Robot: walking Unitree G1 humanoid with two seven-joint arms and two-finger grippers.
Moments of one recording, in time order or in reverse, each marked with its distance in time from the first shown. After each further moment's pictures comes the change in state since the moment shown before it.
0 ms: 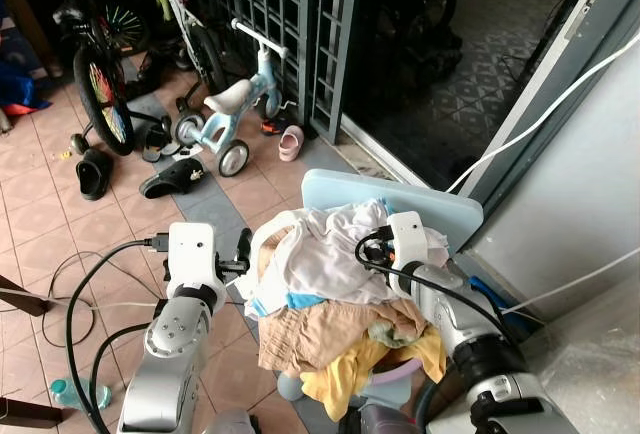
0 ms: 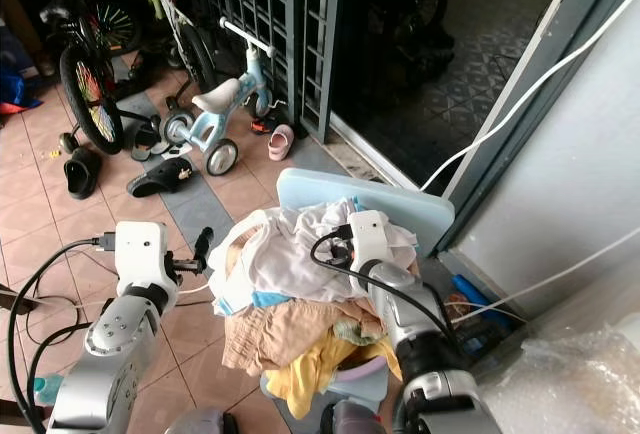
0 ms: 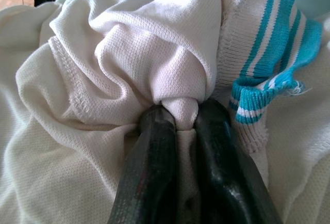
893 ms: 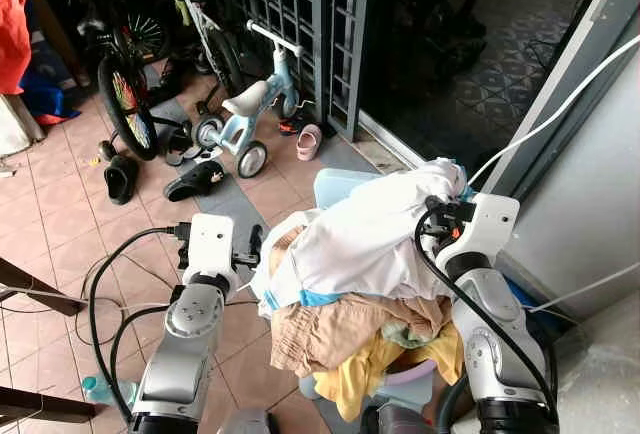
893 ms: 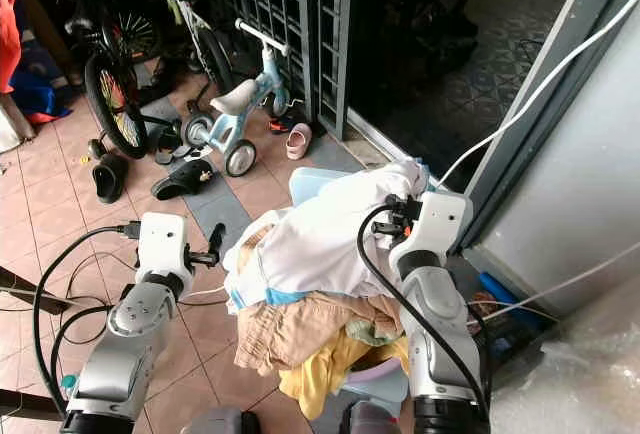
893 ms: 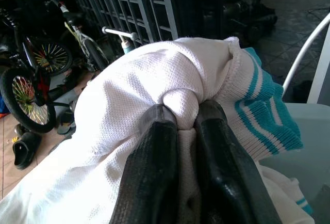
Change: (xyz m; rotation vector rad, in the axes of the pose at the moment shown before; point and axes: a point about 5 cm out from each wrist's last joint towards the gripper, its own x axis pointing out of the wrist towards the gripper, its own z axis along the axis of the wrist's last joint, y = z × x) left arm 0.022 -0.011 0.001 0.077 -0.015 -0.037; right arm -0.064 -0.013 0.047 0.104 -0.562 -0.235
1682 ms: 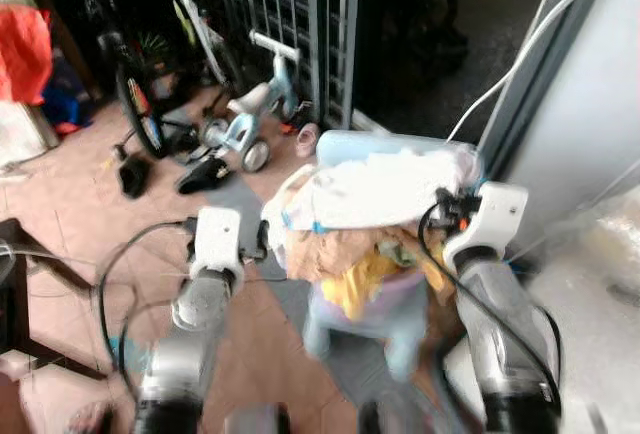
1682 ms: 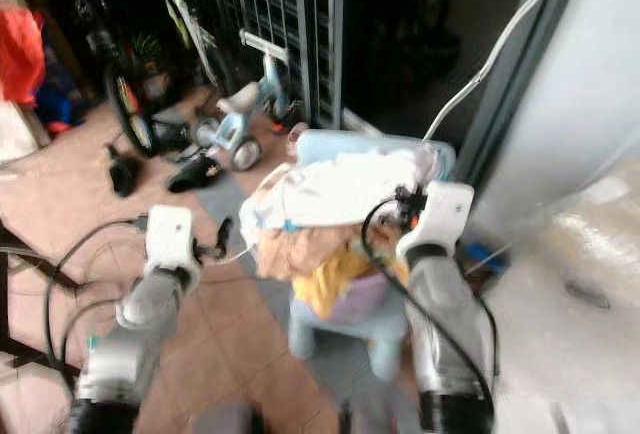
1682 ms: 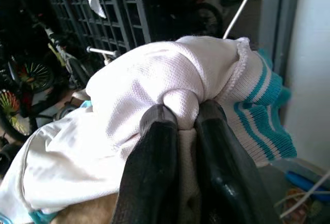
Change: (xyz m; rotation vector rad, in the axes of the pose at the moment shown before) left arm 0.006 -0.001 -0.001 -0.007 -0.003 -0.006; right arm 0.007 -0.002 0.010 -0.044 -0.039 -0.031
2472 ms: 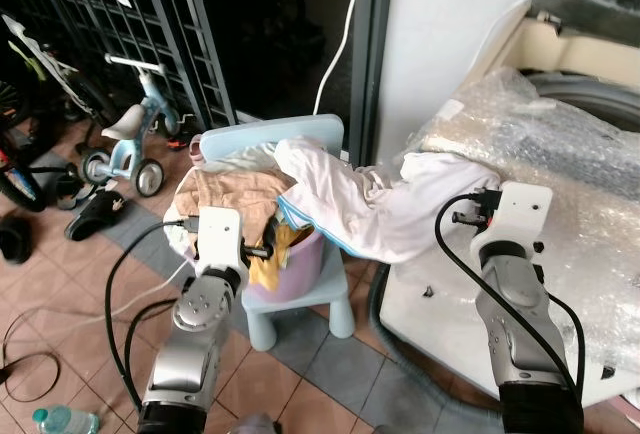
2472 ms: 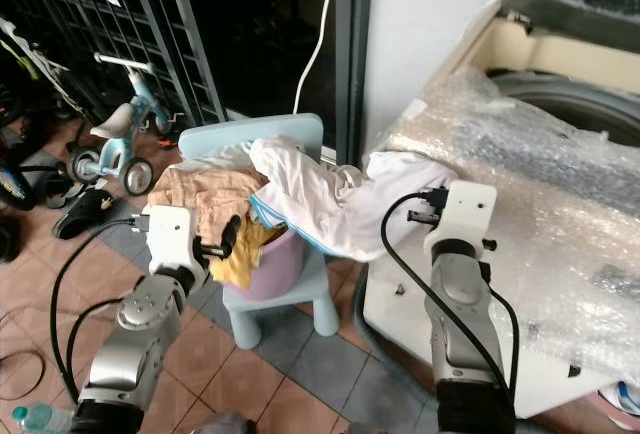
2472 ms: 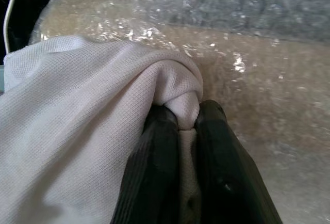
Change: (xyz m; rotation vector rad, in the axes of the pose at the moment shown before) left arm -0.001 -0.006 0.003 -0.056 -0.032 -0.089; right arm 0.001 -0.036 0.001 -0.179 0.011 -0.242
